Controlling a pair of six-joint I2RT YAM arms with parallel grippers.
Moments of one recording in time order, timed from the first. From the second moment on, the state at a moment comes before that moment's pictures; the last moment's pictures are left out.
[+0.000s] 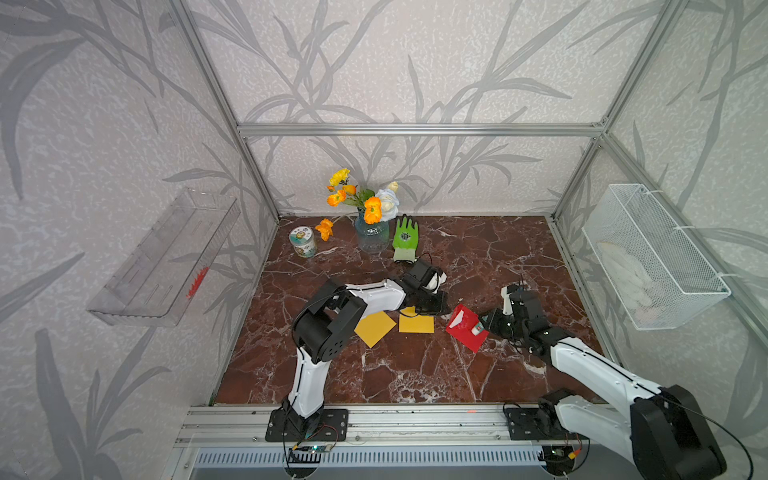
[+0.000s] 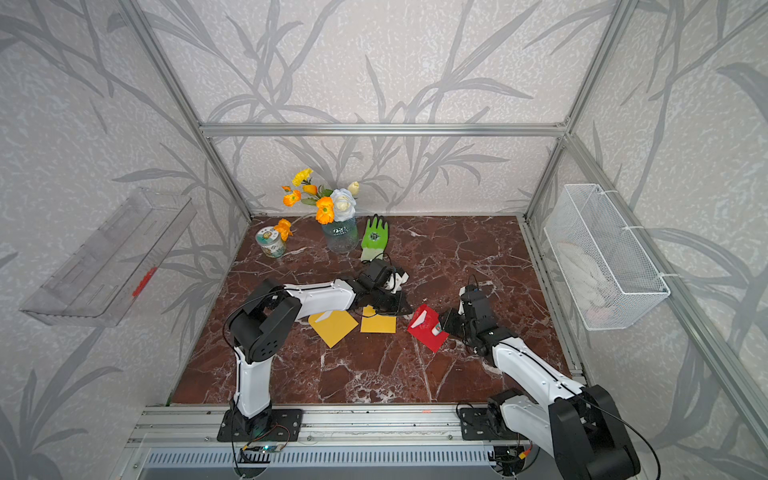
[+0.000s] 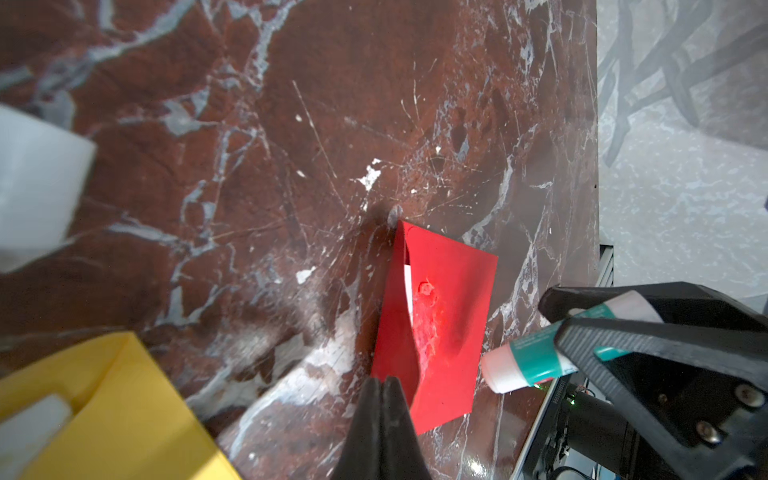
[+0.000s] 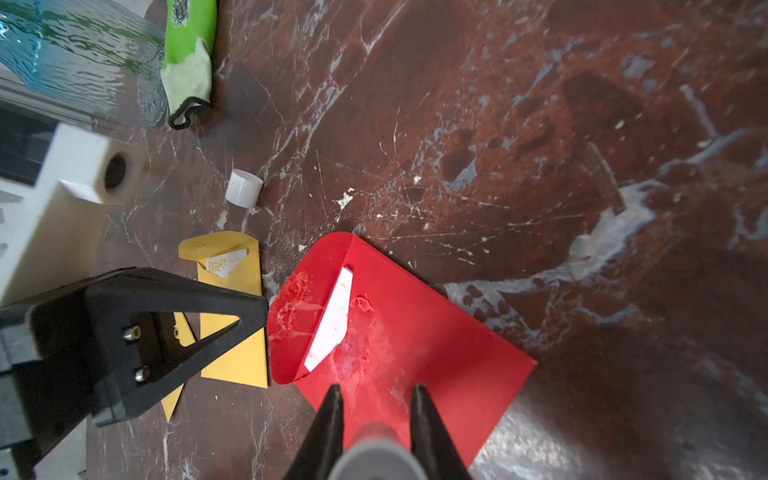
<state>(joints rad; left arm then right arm) -0.74 2.01 1.25 -0.16 0.51 -0.60 0.31 1.10 0.41 -0.13 -0.21 0.74</state>
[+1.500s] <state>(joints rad) -0.85 2.10 1.42 -0.38 0.41 -0.50 0.31 1.15 0.38 -0.05 -0.22 0.77</state>
